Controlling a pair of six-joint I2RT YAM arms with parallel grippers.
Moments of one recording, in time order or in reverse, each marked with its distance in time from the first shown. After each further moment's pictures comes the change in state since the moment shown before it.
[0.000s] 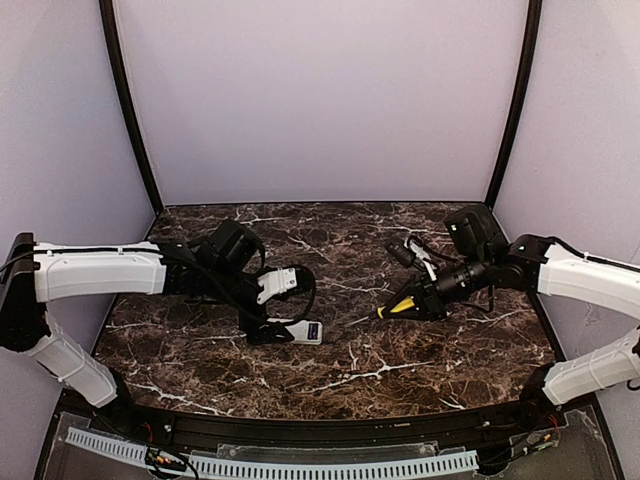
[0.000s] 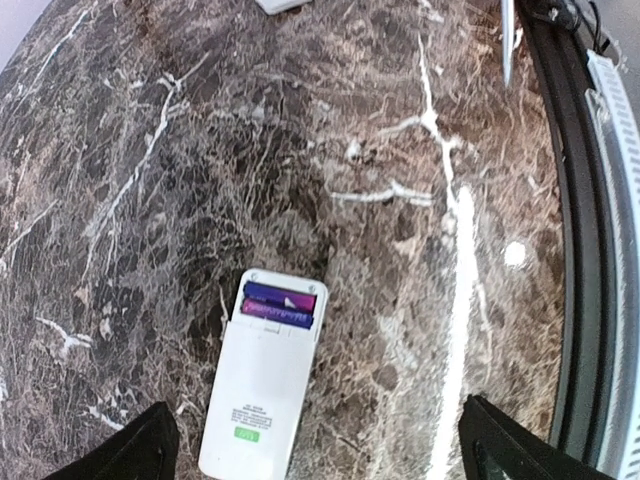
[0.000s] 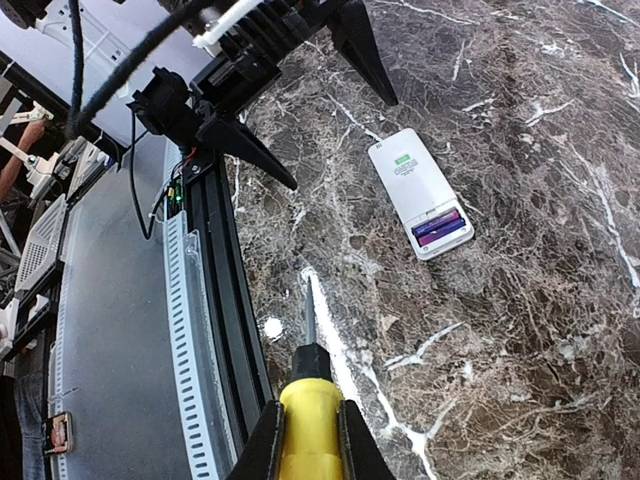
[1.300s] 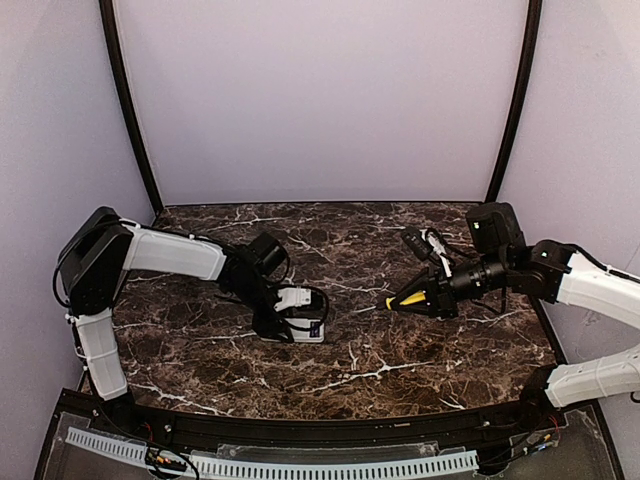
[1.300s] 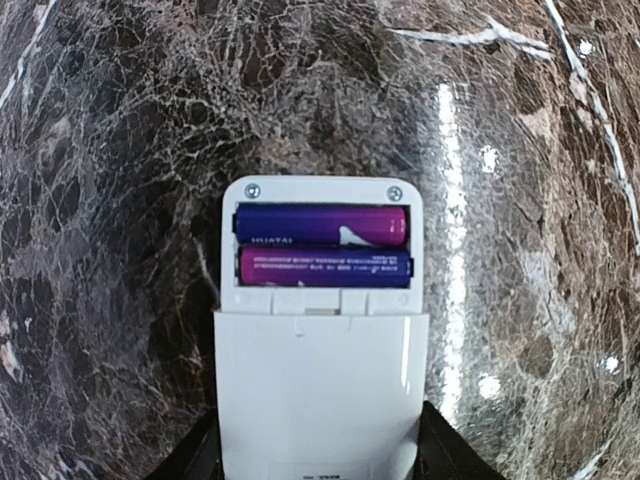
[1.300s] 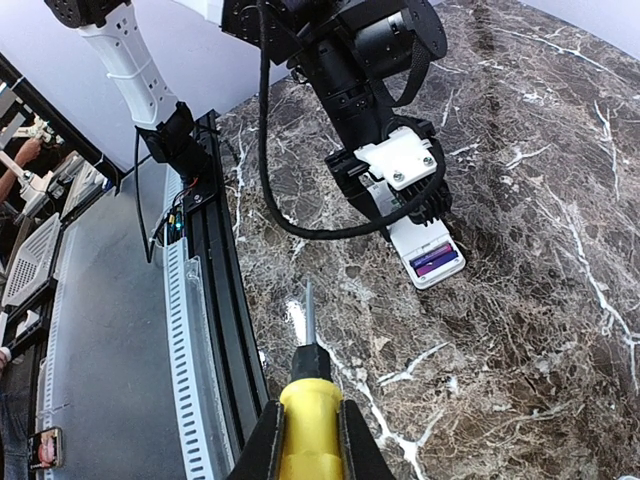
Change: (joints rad) left arm 0.113 0.431 0.165 -0.069 0.055 0.290; right arm -0.001 -0.143 -0.045 0.035 0.046 0.031
